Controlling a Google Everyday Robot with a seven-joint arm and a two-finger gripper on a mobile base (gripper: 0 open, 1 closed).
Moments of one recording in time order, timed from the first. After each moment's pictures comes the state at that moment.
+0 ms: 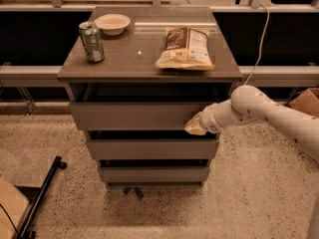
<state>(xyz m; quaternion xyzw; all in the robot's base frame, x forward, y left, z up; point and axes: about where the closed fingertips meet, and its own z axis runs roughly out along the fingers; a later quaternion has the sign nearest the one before) 0.660 -0.132 0.612 -0.56 0.75 0.15 0.33</state>
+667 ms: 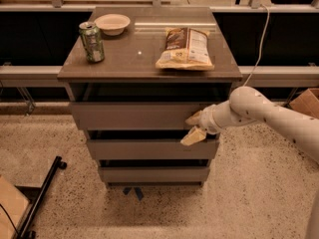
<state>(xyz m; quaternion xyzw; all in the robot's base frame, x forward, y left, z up) 0.659 -0.127 0.608 -0.56 0.75 0.15 0.33</state>
